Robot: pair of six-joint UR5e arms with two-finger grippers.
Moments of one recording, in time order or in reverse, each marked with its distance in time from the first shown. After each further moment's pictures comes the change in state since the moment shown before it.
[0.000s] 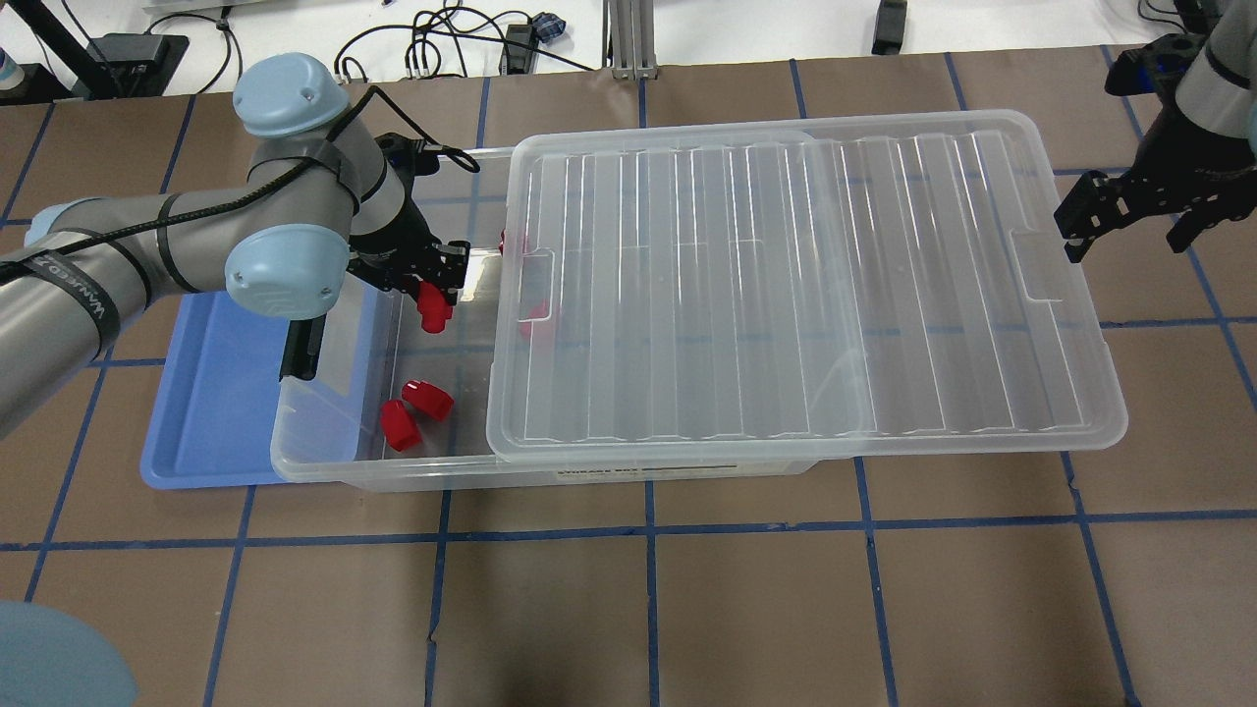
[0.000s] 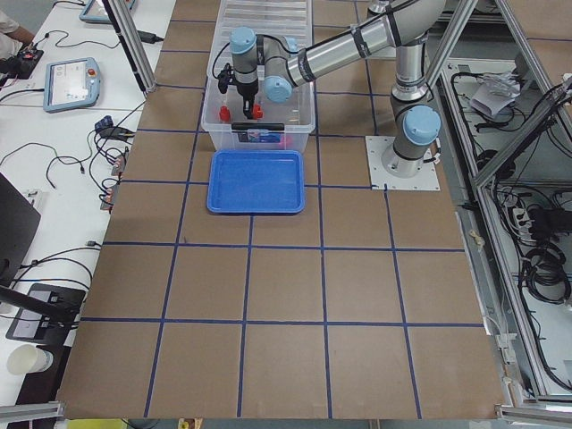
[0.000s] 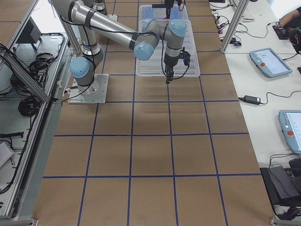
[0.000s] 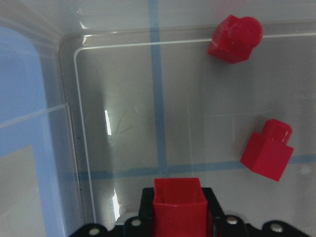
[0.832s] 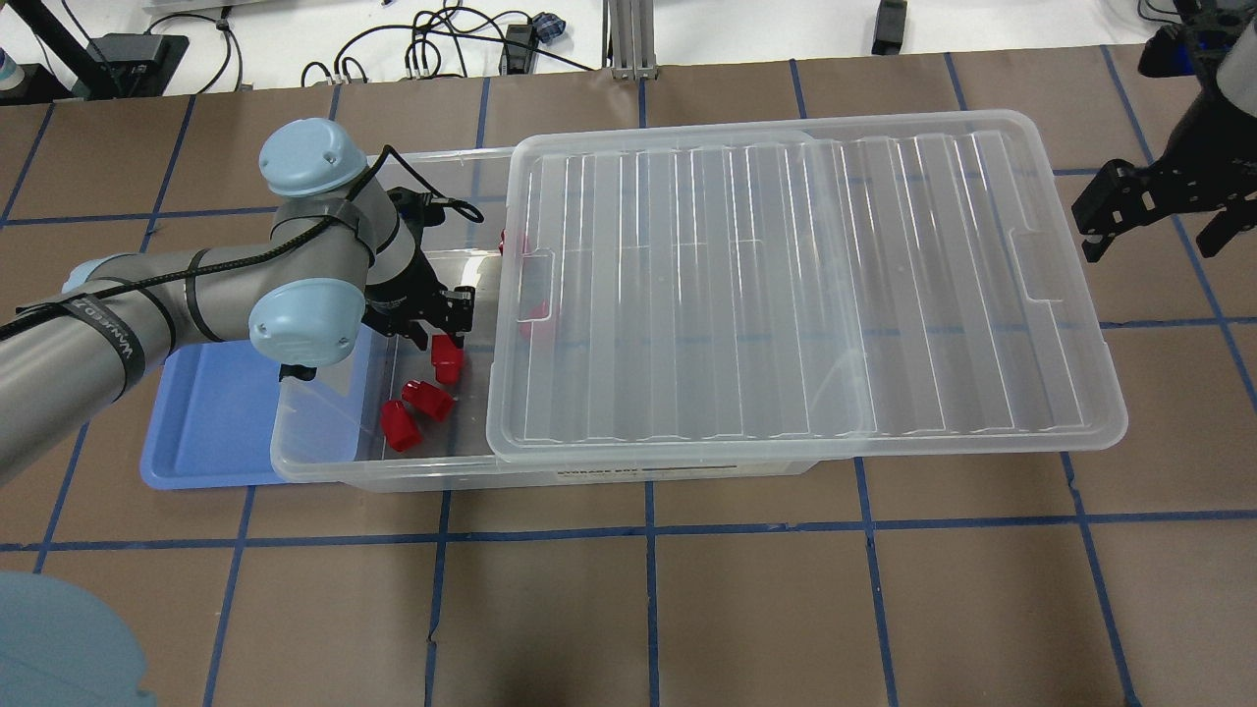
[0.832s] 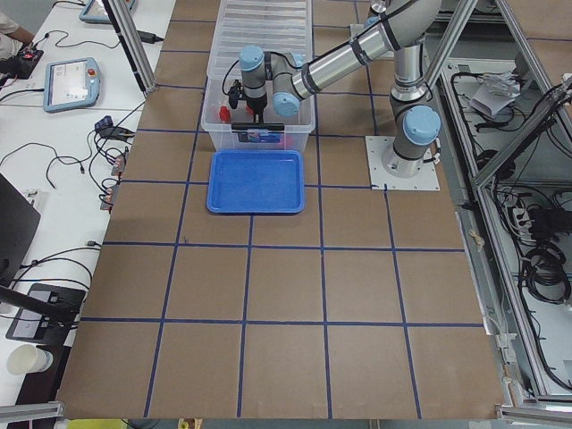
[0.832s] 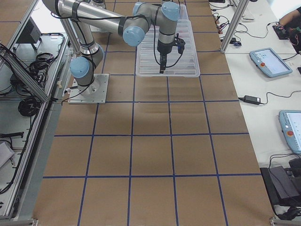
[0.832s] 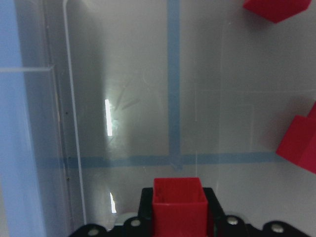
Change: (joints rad) left arm 0.007 -0.021 -0.107 0.084 0.041 -0.034; right arm 0.007 -0.101 -0.006 0.101 -0.001 0.070
